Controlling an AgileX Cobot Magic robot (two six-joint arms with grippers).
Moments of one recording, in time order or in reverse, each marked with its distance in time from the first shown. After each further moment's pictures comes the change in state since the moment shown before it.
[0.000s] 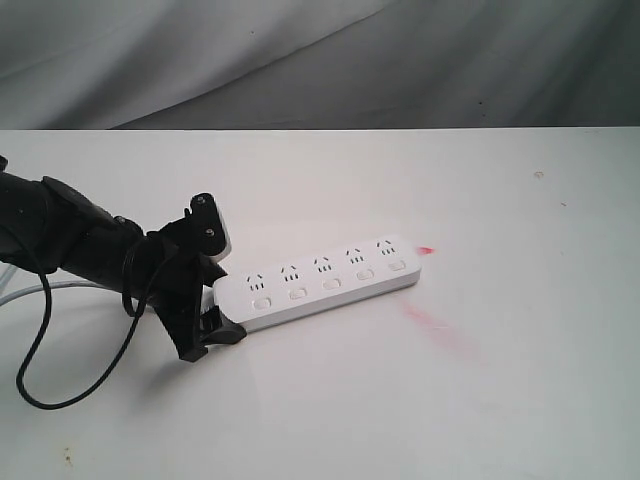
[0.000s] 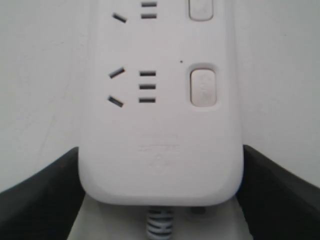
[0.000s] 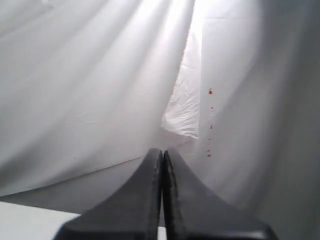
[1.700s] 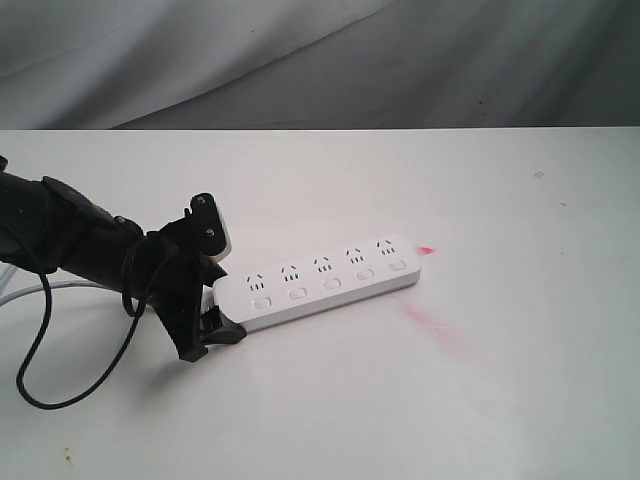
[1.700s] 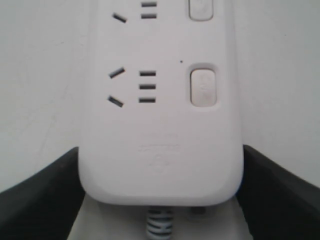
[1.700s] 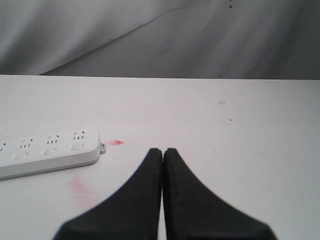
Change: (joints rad) left arm 0.000 0.000 0.000 0.000 0.000 0.000; right arm 0.000 -0.121 0.443 -1.132 0.067 1.262
